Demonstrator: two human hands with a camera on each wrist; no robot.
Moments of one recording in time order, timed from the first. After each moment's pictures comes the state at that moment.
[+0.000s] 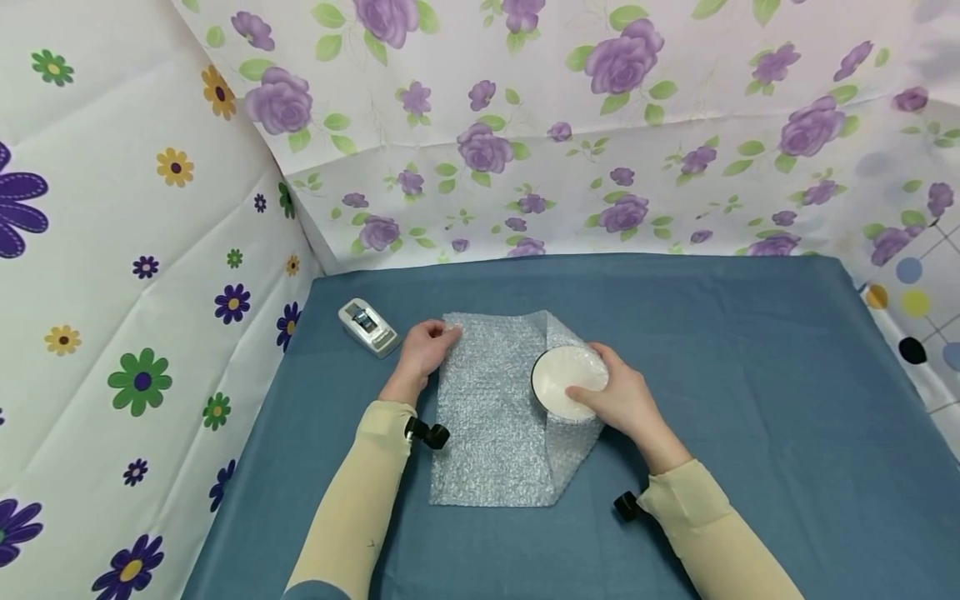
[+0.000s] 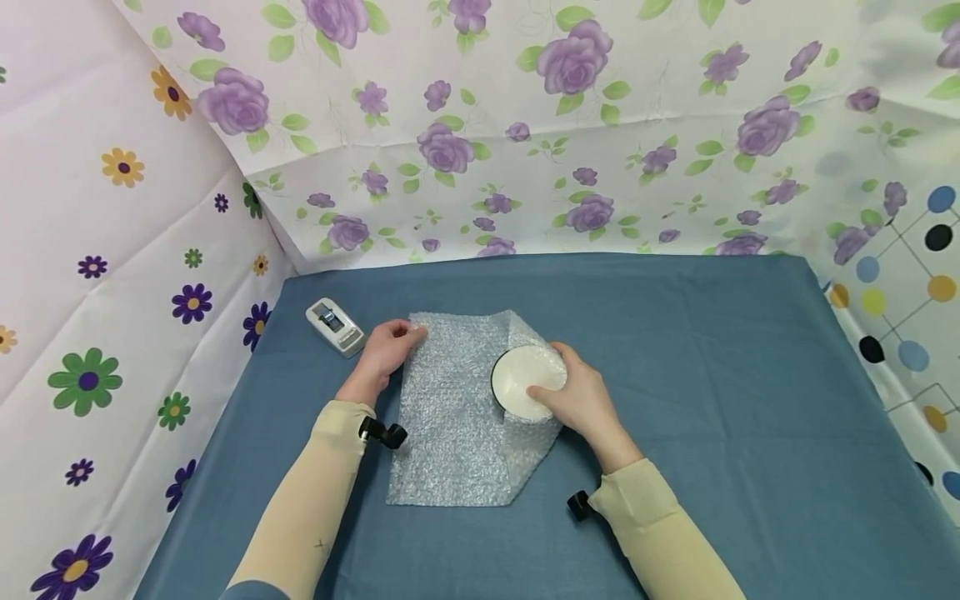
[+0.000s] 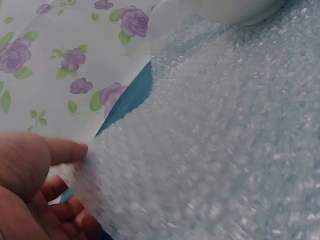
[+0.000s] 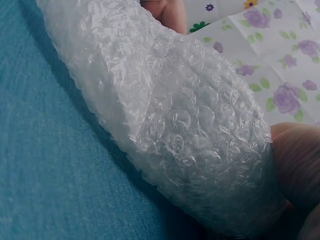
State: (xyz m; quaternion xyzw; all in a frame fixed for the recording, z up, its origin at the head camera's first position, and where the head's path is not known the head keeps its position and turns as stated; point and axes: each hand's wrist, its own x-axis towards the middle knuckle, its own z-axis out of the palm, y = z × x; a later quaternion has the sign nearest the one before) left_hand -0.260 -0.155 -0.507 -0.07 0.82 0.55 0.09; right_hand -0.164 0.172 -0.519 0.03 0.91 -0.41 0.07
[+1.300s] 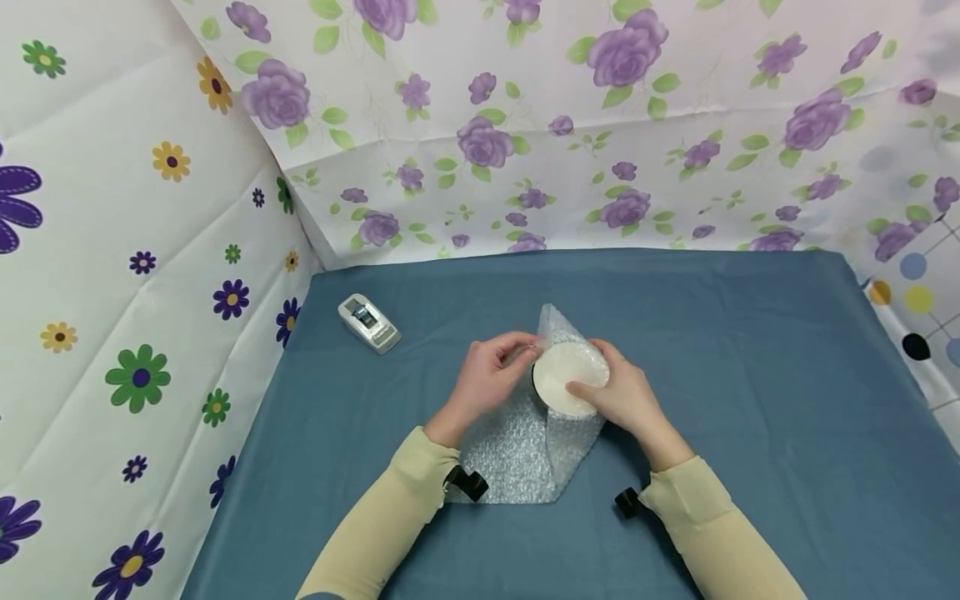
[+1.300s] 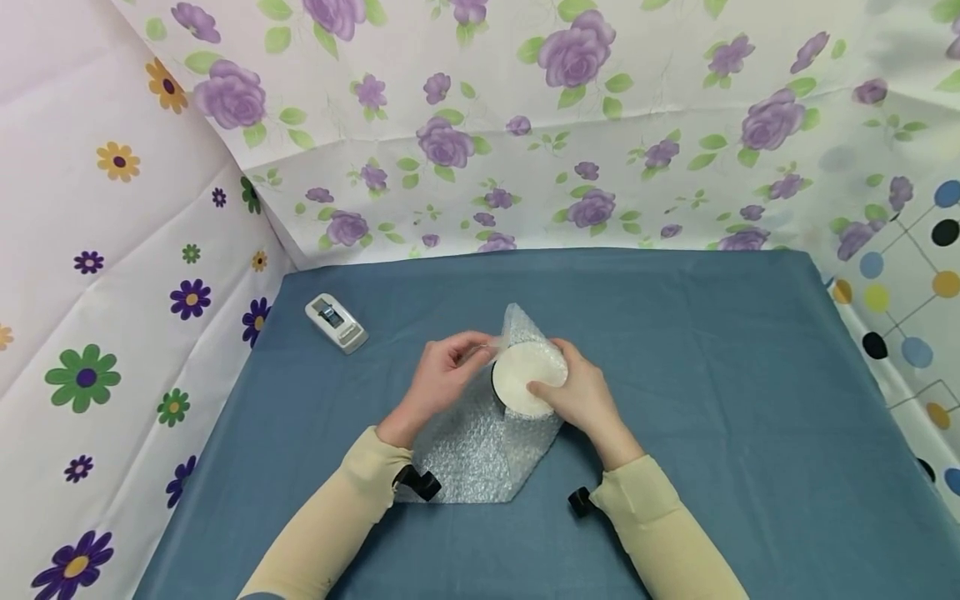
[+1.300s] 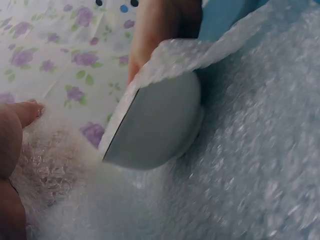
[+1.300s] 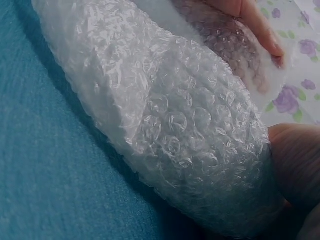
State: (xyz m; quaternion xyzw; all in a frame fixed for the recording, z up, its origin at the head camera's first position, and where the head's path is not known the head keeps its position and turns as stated) left_hand -0.194 -0.073 -0.480 0.28 0.80 0.53 -0.04; right_hand -0.163 0.173 -0.519 0.02 0.91 -0.41 0.07
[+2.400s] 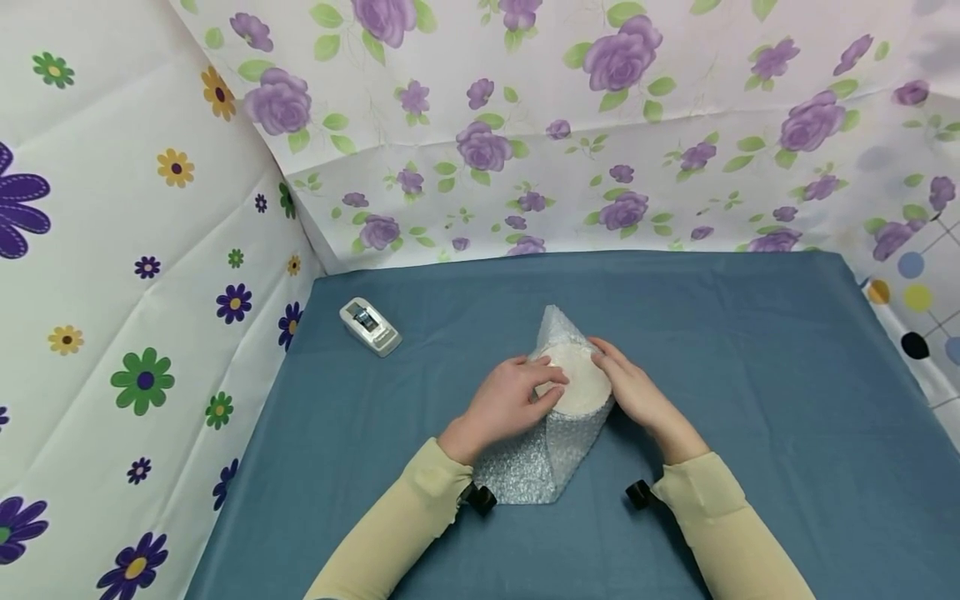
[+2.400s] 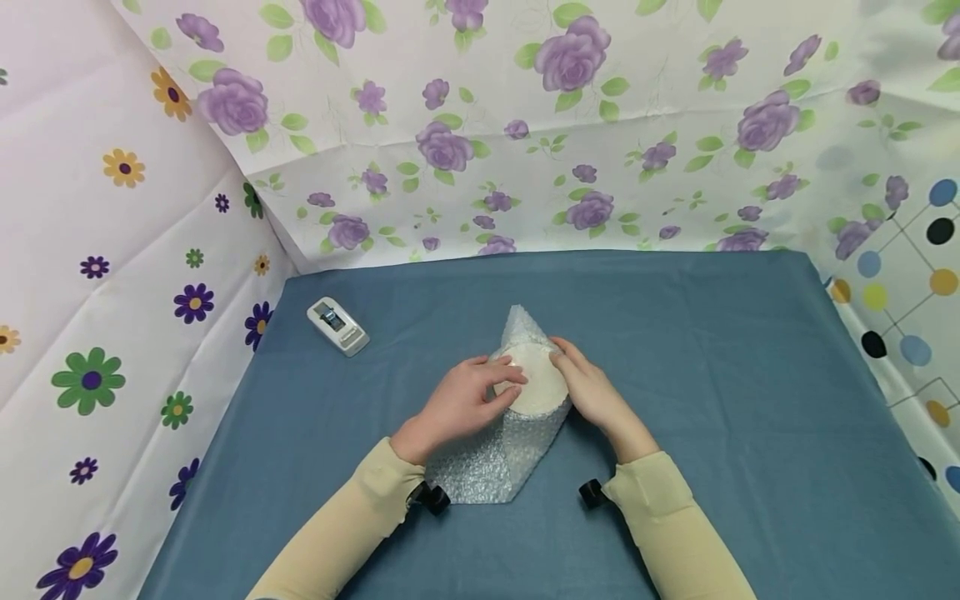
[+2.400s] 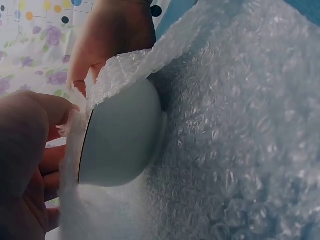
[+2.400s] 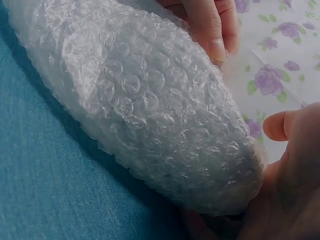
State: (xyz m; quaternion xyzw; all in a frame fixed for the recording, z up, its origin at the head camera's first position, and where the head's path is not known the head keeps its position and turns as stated) left_hand -0.179 -0.056 -0.492 0.42 0.86 0.29 -0.05; right_hand -0.166 0.191 -0.511 -0.02 0.85 -0.51 0.16
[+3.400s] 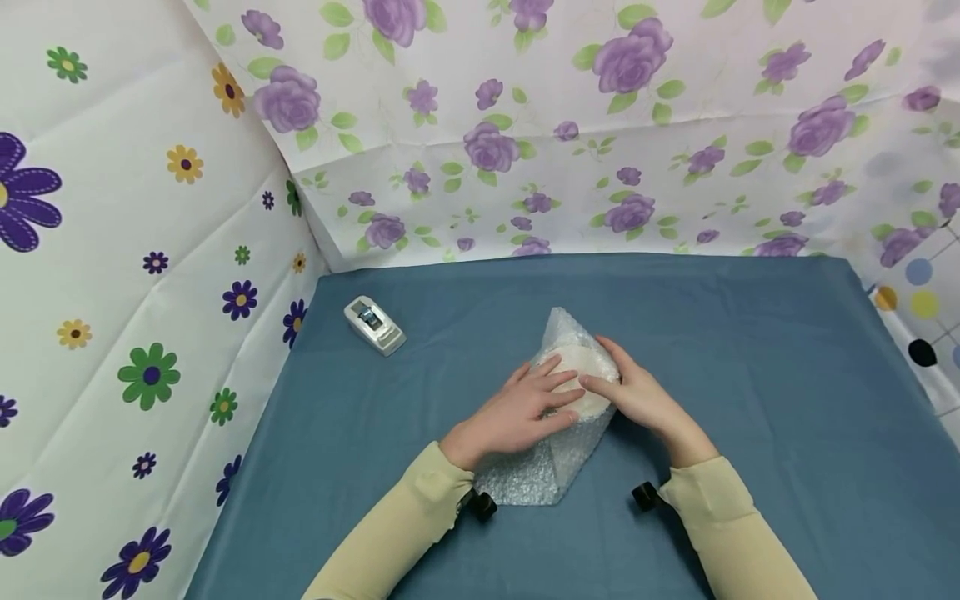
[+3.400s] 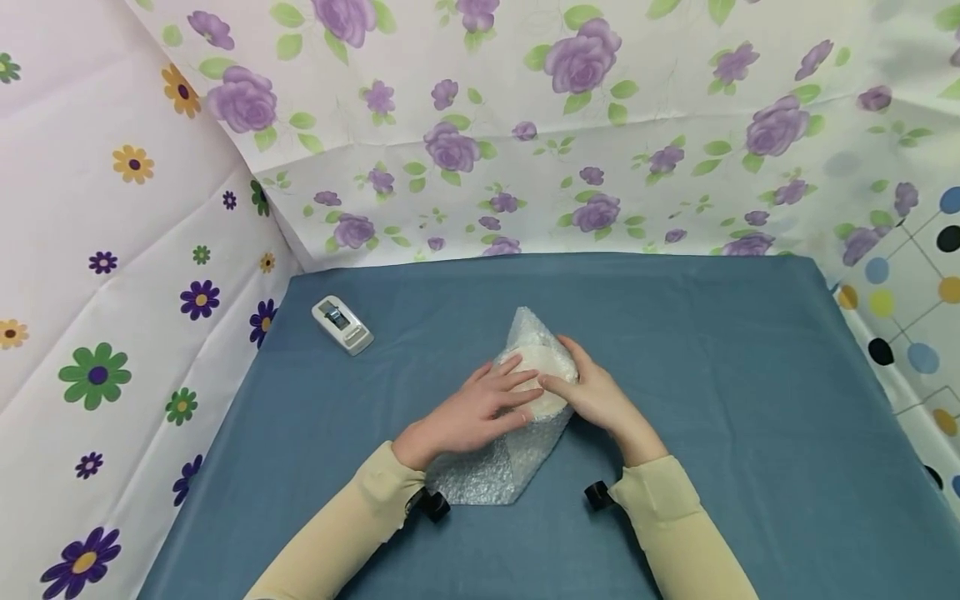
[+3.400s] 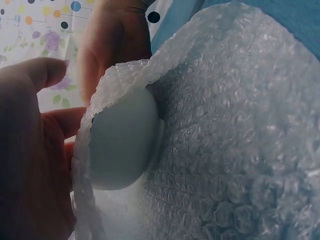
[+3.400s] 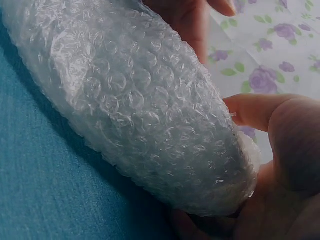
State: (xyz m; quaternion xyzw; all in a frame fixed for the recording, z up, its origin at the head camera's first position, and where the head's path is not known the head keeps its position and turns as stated) left_hand -0.167 -0.062 -0.487 0.43 0.86 0.25 0.14; right_hand -0.166 0.193 -0.510 -0.04 0.86 -0.49 0.15
